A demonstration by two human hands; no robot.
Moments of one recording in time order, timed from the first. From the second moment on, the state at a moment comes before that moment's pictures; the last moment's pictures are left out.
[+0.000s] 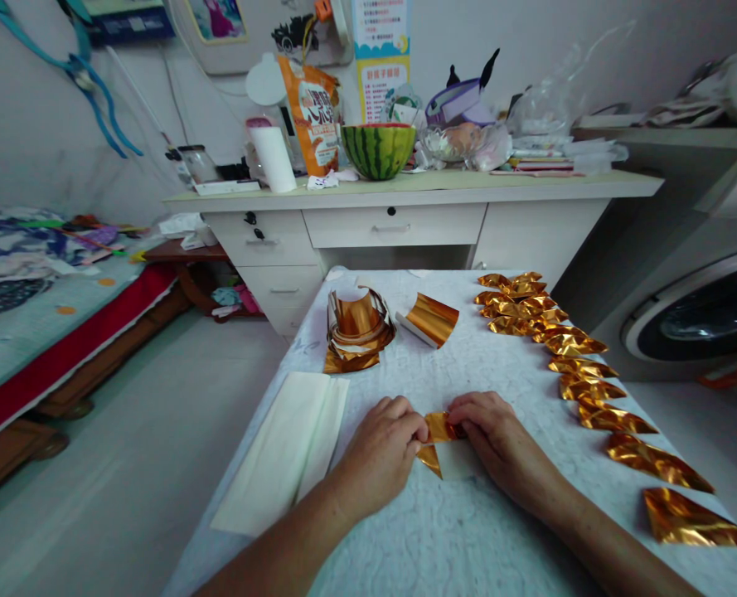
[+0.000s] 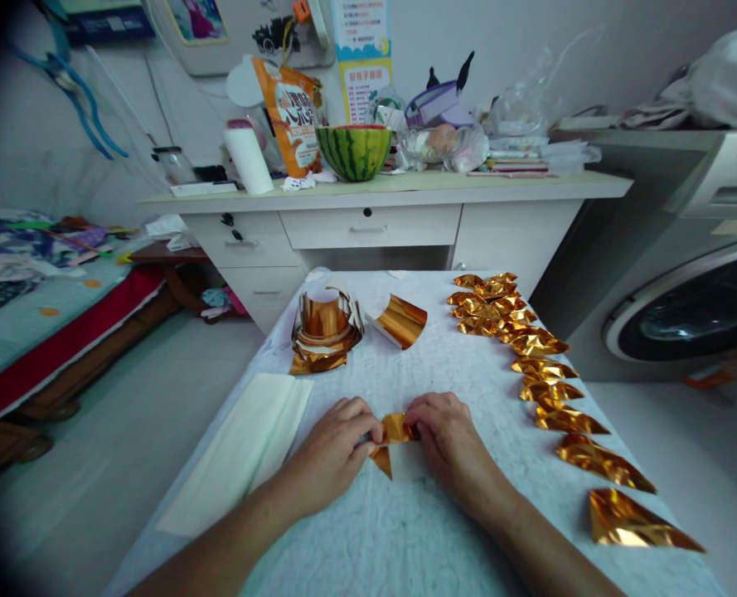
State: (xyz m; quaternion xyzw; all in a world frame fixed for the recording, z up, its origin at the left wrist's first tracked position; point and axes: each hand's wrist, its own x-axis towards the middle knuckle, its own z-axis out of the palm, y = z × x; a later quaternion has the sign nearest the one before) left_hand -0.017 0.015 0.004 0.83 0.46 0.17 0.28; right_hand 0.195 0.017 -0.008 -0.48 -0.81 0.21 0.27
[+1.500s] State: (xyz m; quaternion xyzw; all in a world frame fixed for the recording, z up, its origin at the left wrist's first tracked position) left_hand -0.009 0.022 0.001 0.50 0.41 0.41 0.64; right_hand 0.200 0.016 -0.018 -0.50 -0.59 0.50 0.38
